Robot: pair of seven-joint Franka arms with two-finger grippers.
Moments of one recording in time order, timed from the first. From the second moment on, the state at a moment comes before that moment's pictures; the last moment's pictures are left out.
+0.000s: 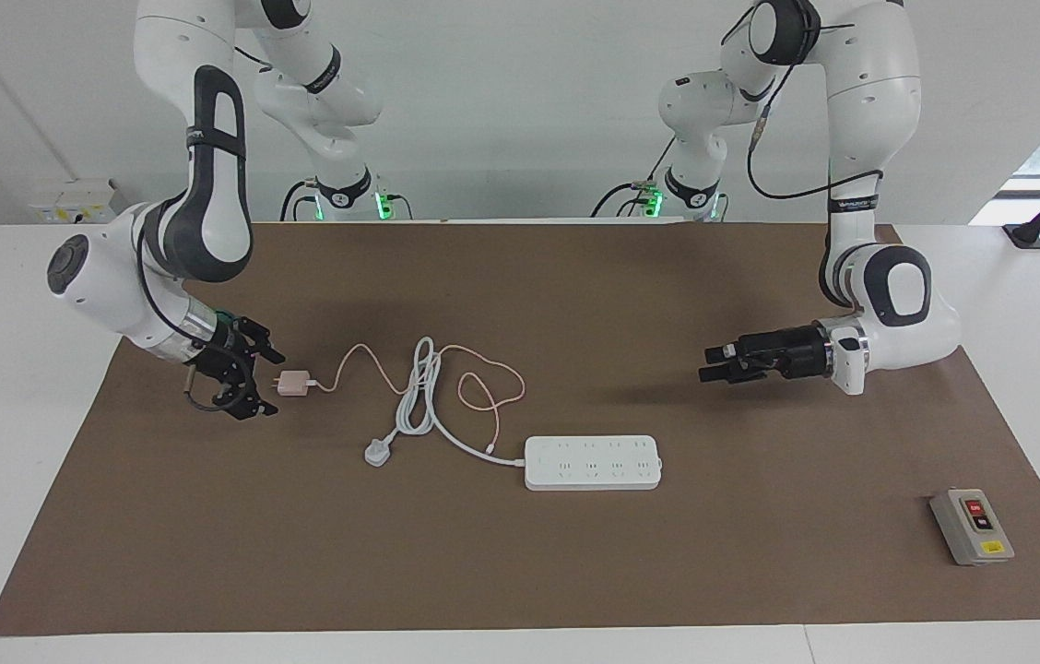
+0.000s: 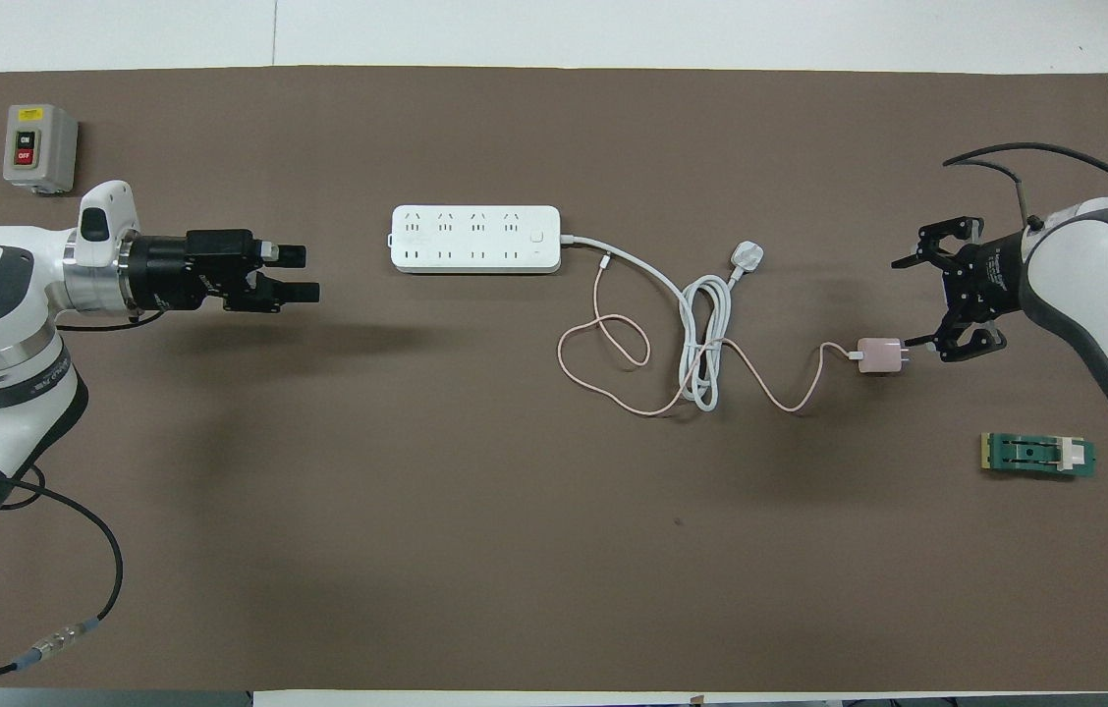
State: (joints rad) left arm 0.10 0.45 -0.02 -1.86 -1.35 1.58 0.59; right arm -0.15 0.29 0.00 -1.89 0.41 2.02 1.14
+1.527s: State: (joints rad) left arm 0.08 0.62 -0.04 -1.81 -1.47 1.49 0.89; right arm -0.17 0.31 -0.01 -2.01 0.42 2.03 1.06
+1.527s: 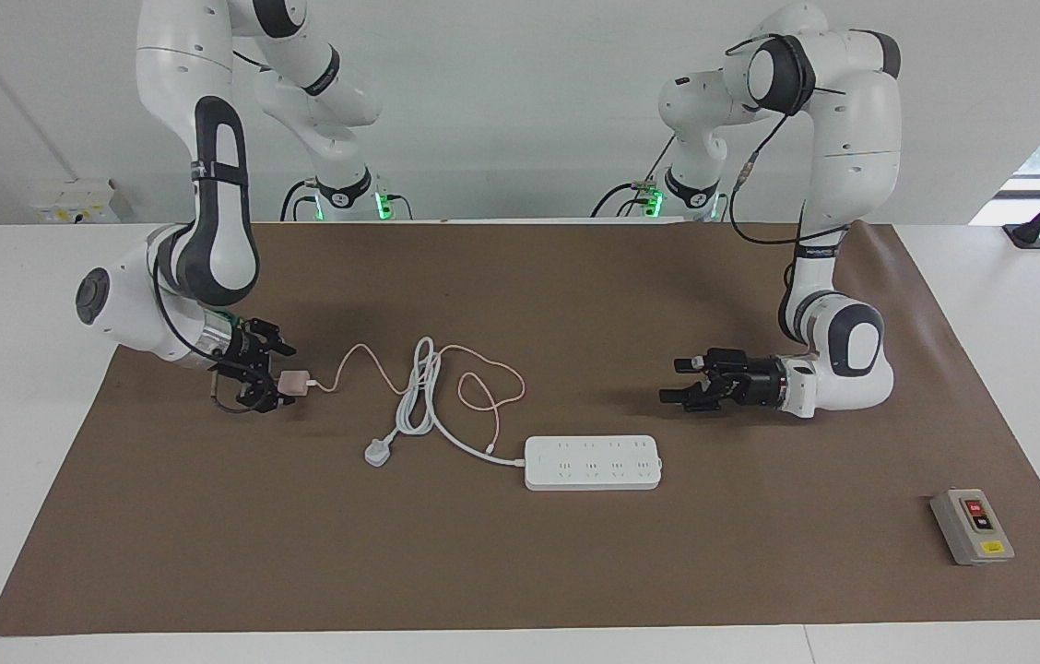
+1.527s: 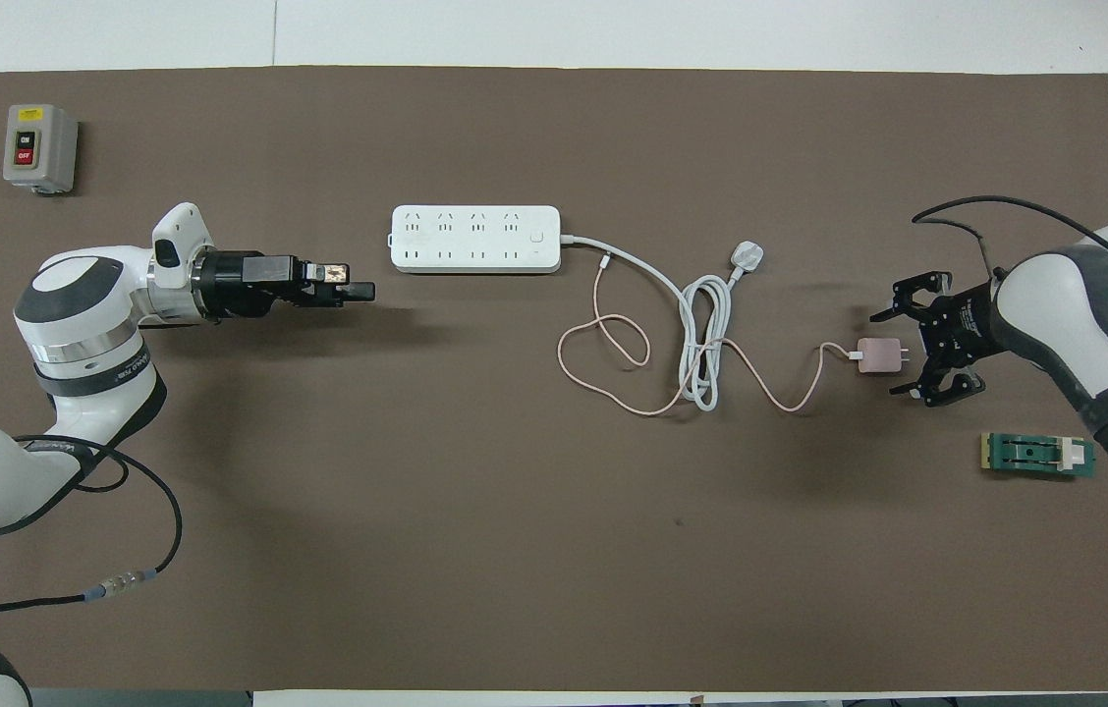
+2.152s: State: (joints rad) left arm 0.05 0.62 -0.04 -1.81 -1.48 1.52 0.89; right arm -0.17 0.30 -0.01 -2.05 0.44 2.10 1.06
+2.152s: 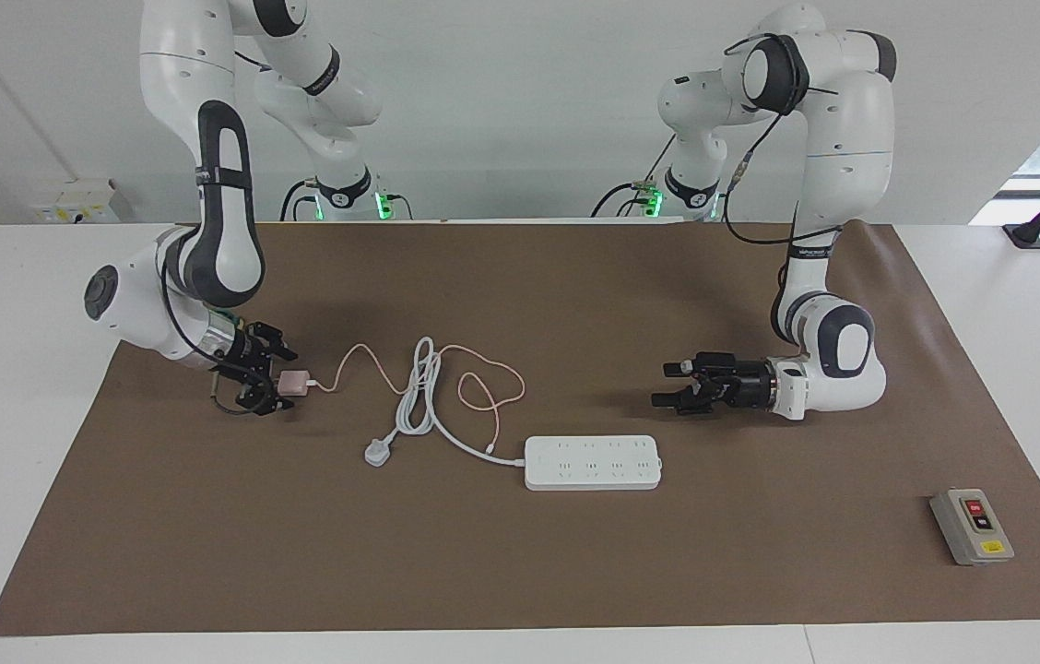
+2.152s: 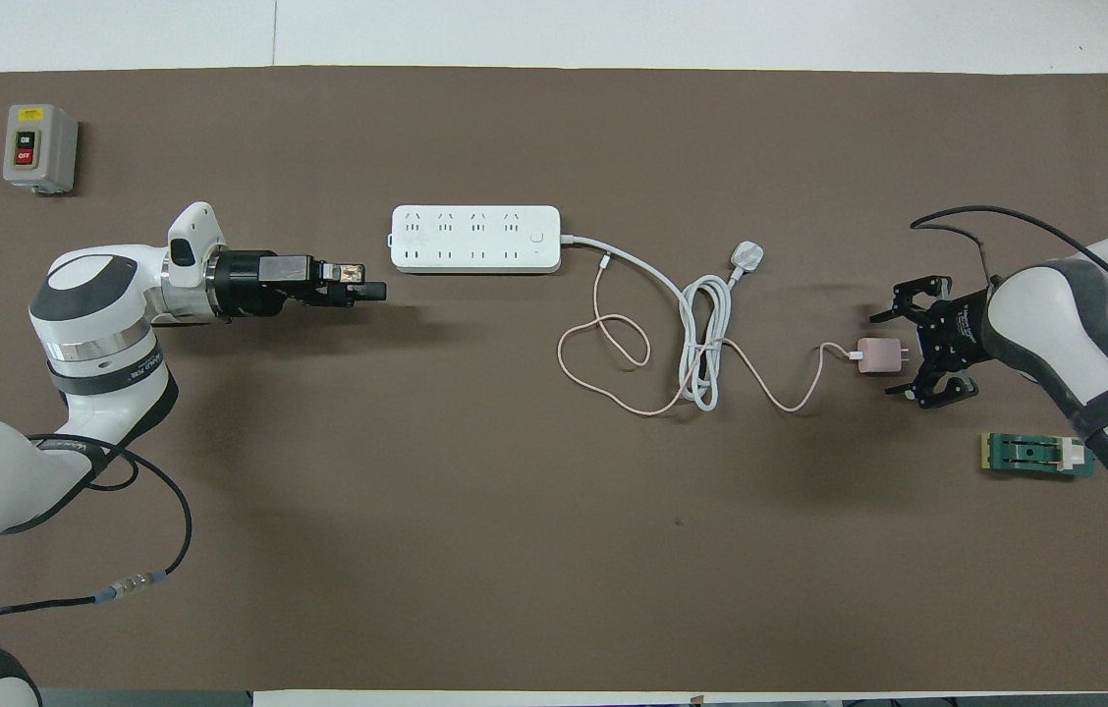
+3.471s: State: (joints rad) left arm 0.05 0.62 -0.04 -1.80 -1.49 1.52 0.89; right arm -0.19 0.29 -0.01 -2.10 0.49 2.15 1.02
